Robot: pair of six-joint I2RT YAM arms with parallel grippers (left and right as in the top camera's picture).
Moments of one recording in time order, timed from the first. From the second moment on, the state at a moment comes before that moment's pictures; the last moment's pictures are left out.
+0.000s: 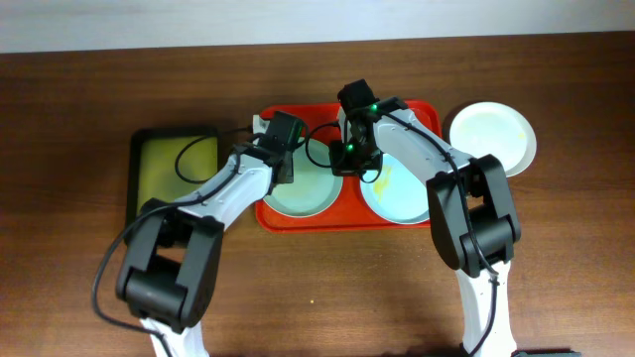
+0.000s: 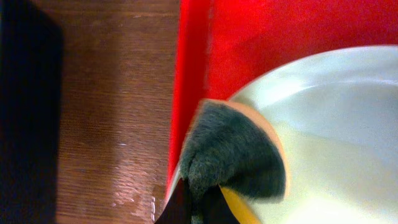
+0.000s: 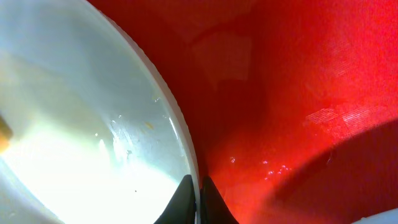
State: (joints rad) left arm -0.41 1.96 1.27 -0.49 -0.33 -0.39; right arm 0.39 2.26 1.71 -0.87 -0.29 0.28
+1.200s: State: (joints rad) left arm -0.45 1.95 1.25 -0.51 0.04 -0.38; right arm 0.39 2.26 1.71 -0.86 -0.30 0.28
